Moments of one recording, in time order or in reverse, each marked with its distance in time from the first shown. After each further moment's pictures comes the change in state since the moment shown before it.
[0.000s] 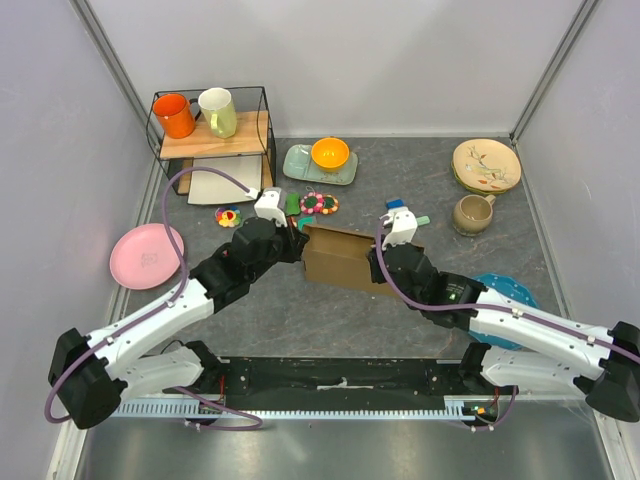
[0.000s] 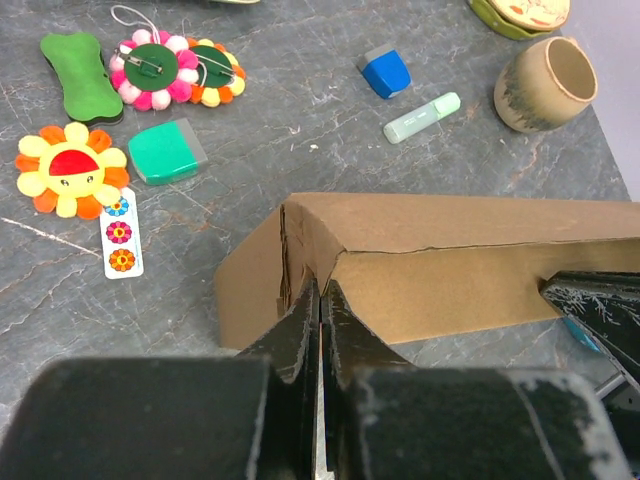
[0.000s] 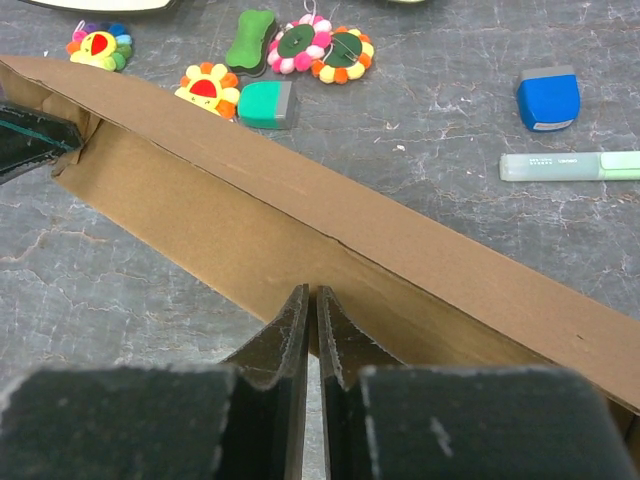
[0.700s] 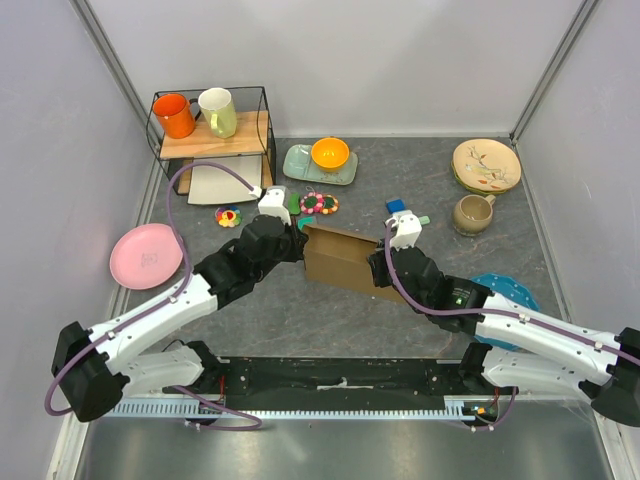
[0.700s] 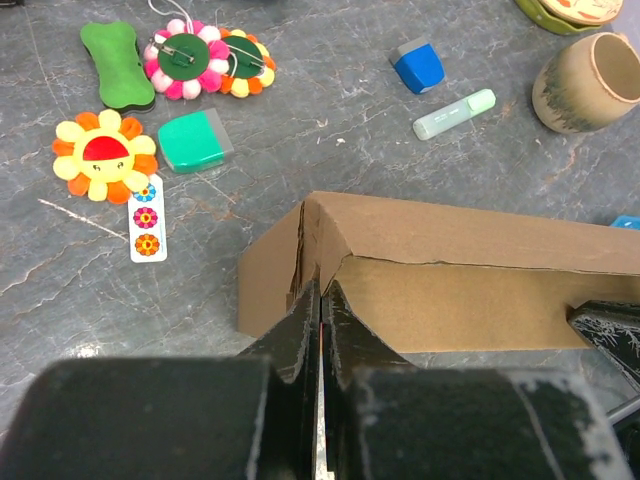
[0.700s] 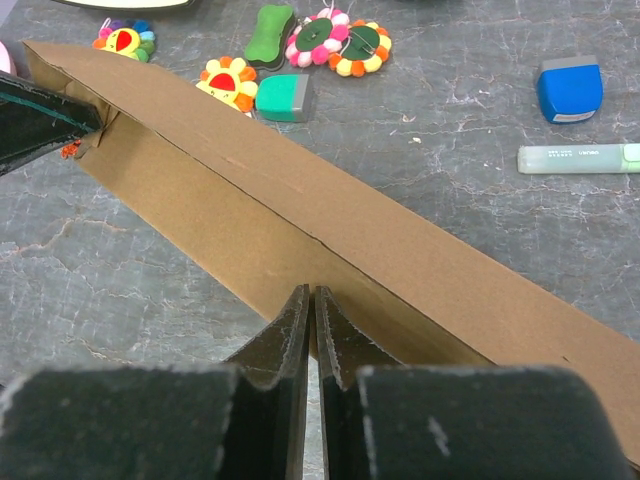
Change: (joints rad) left arm -0.032 0.022 0.056 -0.083 -0.109 -0.018; right arm 0.001 -0.053 -0.037 0.006 -0.024 0.016
